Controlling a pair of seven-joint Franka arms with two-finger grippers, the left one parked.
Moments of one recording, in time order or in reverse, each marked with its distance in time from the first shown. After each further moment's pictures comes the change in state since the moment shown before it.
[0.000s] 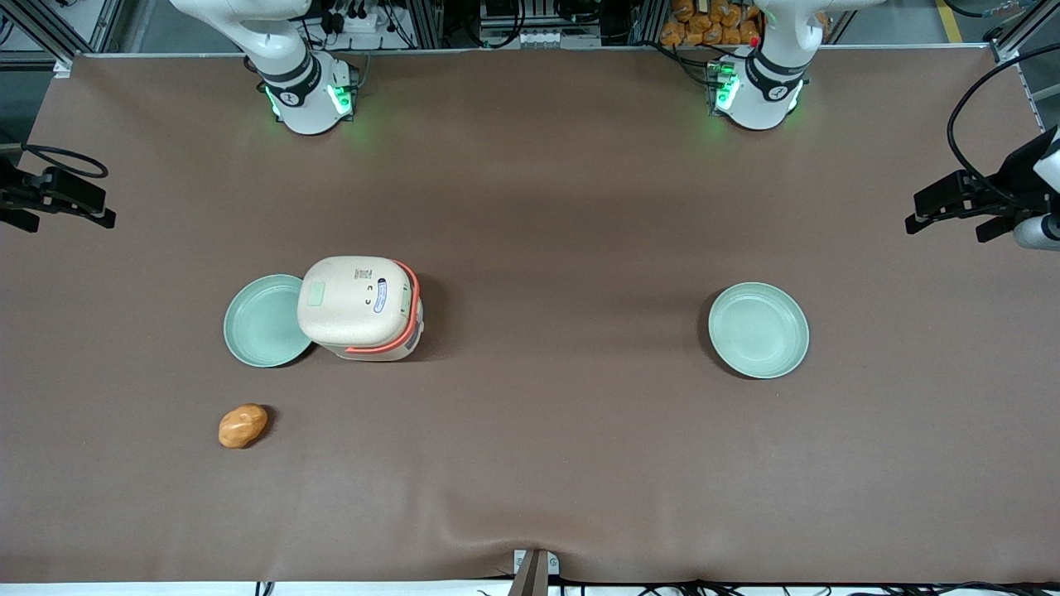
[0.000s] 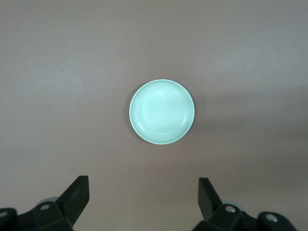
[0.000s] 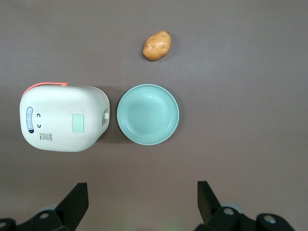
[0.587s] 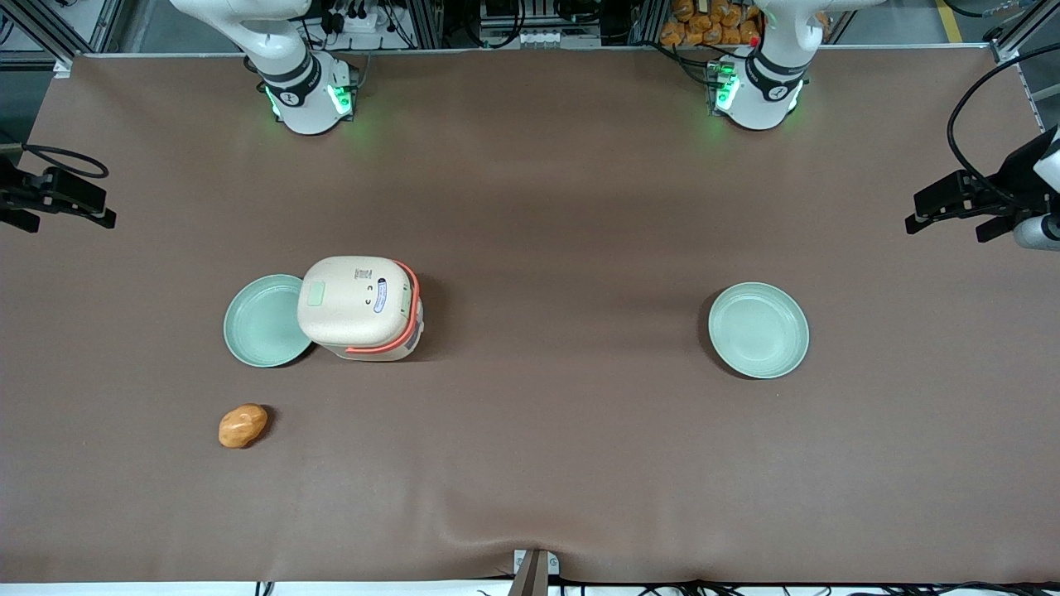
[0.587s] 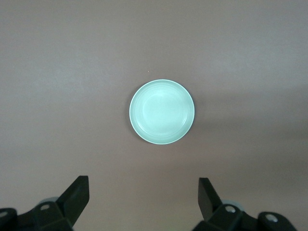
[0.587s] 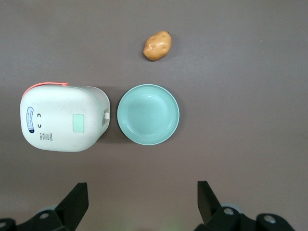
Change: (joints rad) arm 0.000 0.000 0.002 0.000 0.000 0.003 0.000
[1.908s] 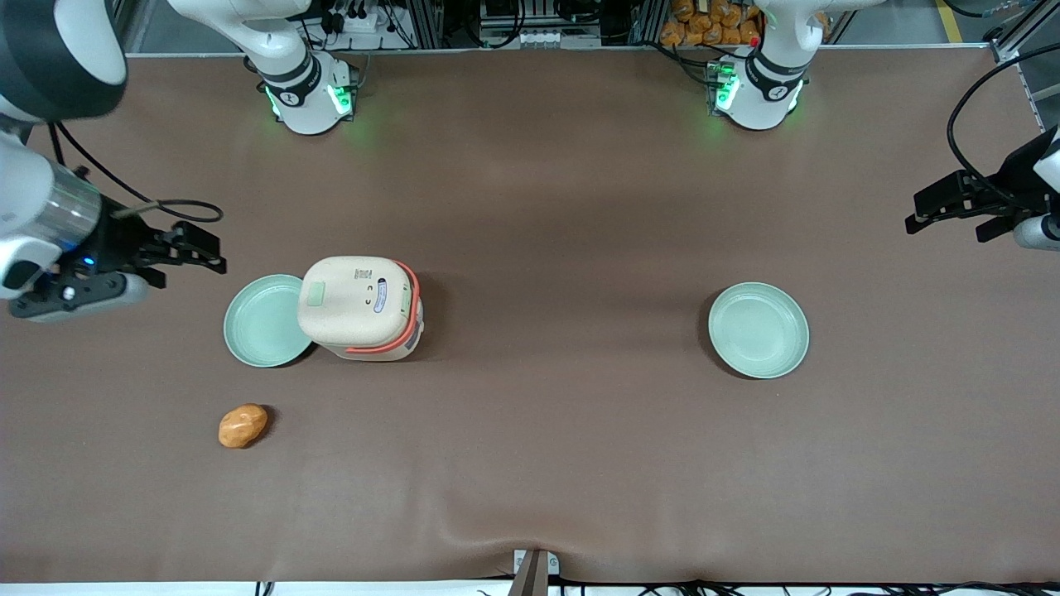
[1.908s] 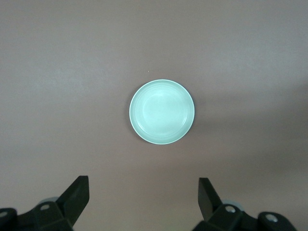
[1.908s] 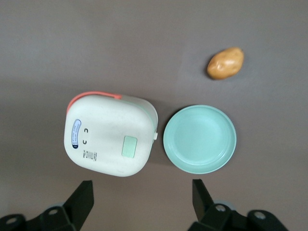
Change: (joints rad) arm 0.082 0.103 0.064 -0.091 0.106 0.170 -0.001
